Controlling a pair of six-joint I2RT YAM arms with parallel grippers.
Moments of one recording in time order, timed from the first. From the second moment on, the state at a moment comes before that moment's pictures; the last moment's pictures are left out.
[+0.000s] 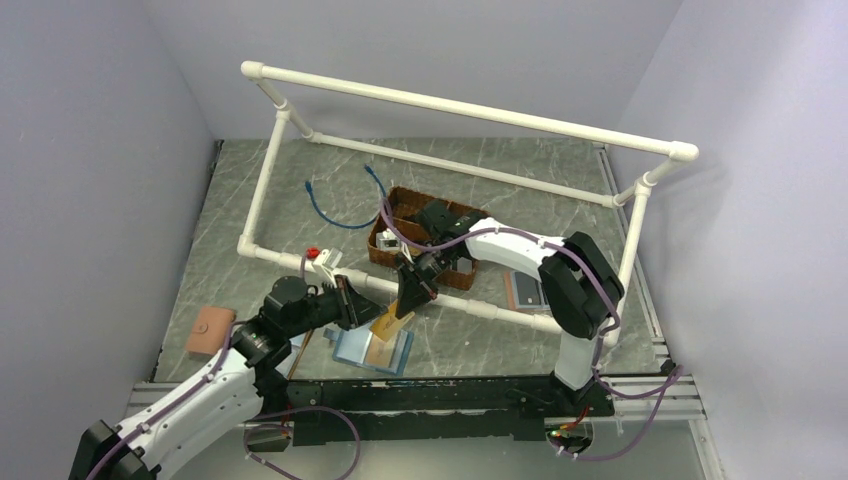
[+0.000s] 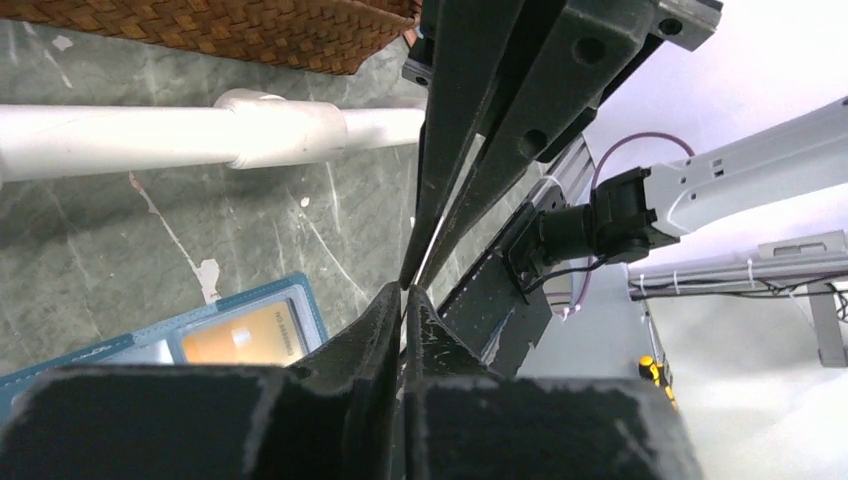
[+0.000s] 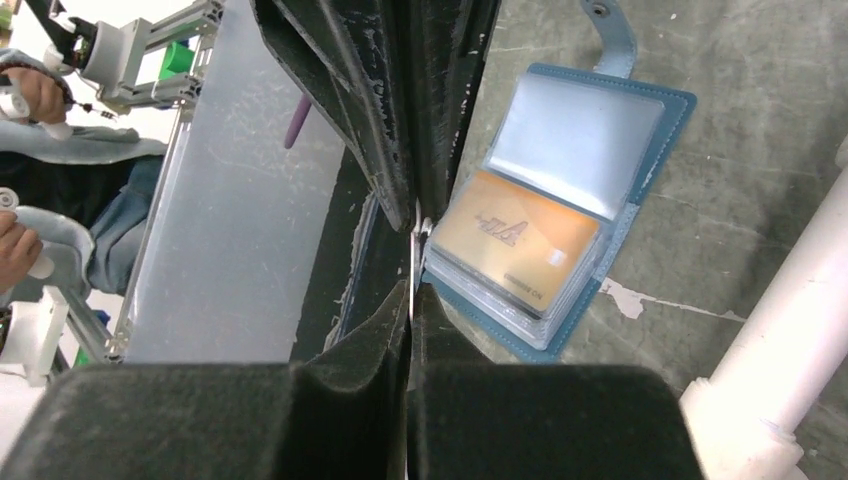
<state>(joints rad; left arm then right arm) -0.62 0.63 0.26 0.10 0.41 -0.78 0.74 1.83 1.25 -0.61 -1.21 -0.48</state>
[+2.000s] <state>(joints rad) -0.57 0.94 0.75 -0.43 -0.07 -0.18 0.61 1.91 1.43 -0.34 -0.31 0.04</state>
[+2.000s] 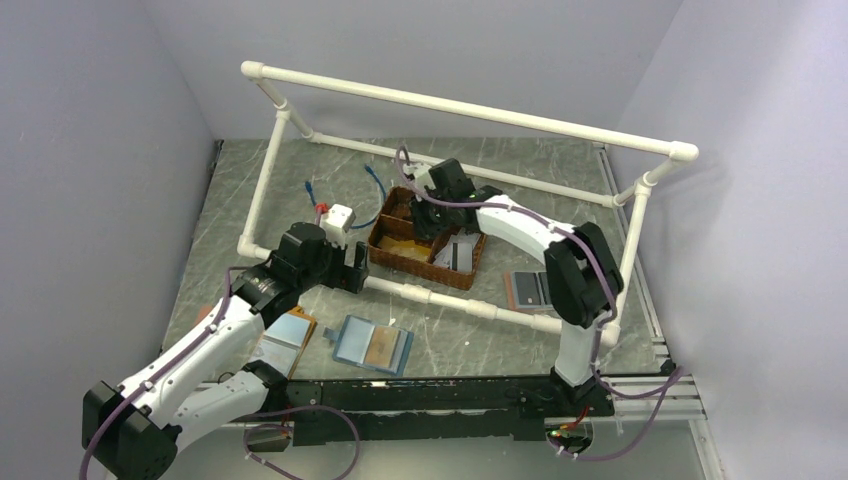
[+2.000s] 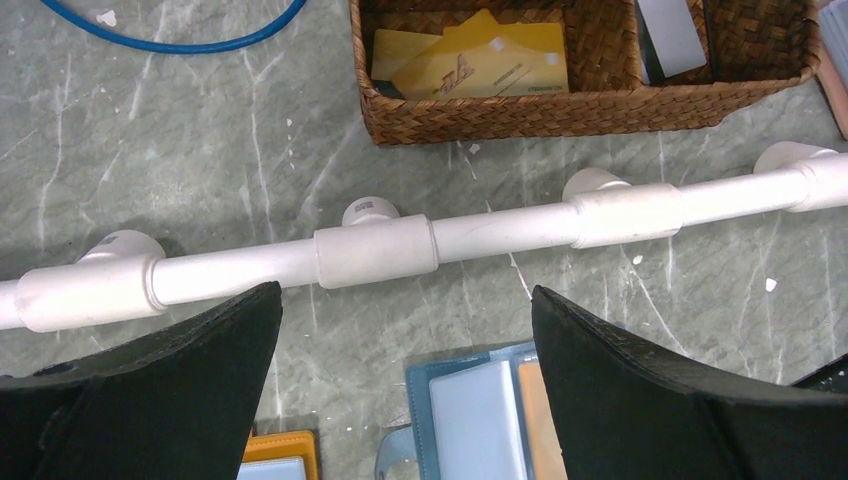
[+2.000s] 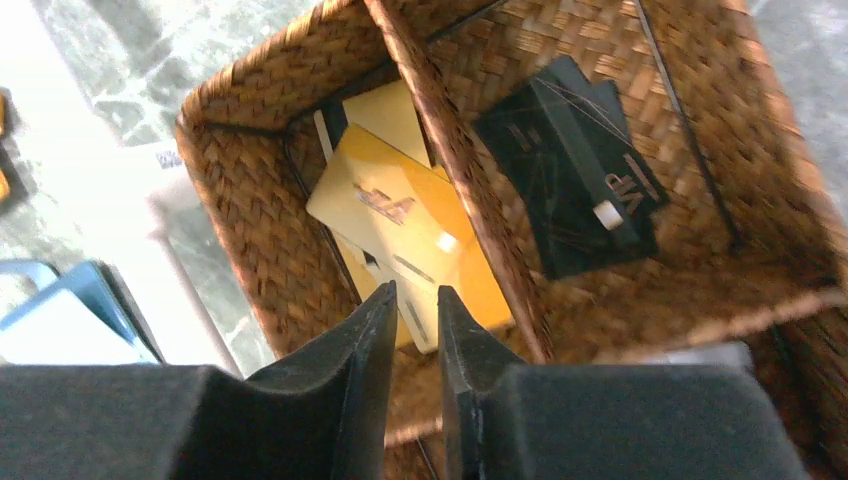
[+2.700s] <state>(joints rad) -0.56 0.96 0.69 -0.41 0.32 -0.50 0.55 1.50 1.13 -0.61 -0.83 -0.63</state>
